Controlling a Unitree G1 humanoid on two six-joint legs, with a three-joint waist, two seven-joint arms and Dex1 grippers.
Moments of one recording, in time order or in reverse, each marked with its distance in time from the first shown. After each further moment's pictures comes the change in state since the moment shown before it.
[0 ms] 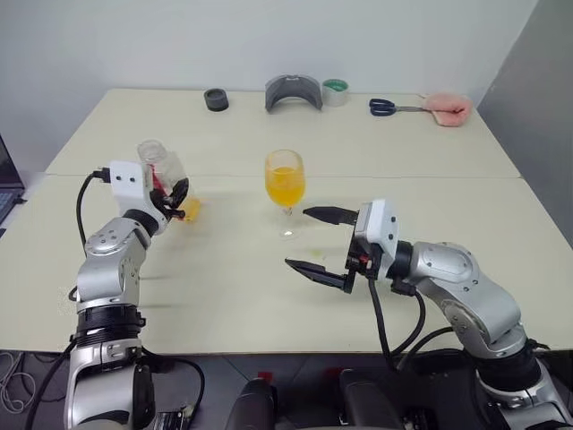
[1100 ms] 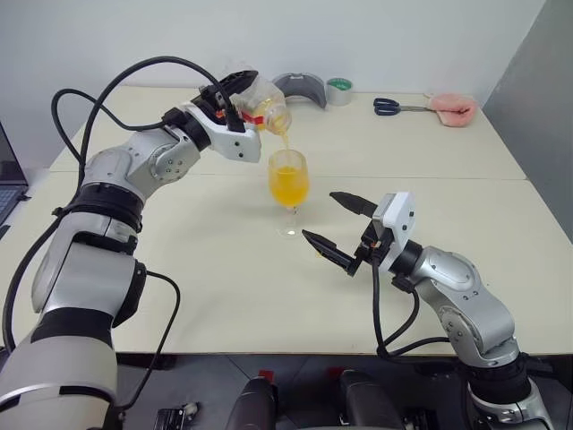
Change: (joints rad) left arm -0.734 0.177 -0.695 0.732 1.040 -1.130 0.493; right arm 0.102 0.098 -0.093 0.030 -0.051 -0.075 -0.155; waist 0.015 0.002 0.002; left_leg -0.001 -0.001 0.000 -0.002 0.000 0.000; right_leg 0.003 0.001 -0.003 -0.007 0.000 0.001
